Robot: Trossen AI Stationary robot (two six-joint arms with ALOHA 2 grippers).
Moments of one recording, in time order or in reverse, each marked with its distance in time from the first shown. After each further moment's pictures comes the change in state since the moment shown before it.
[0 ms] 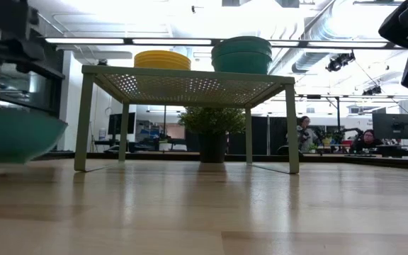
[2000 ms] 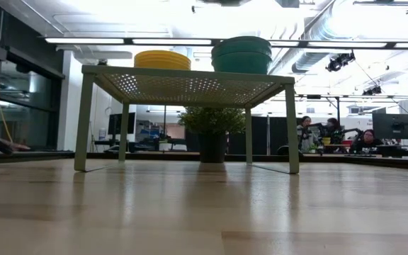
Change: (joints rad) left arm 0.196 0.218 0.732 0.106 -0.118 1.145; right arm 0.189 -0.007 0.000 -0.279 0.210 0.274
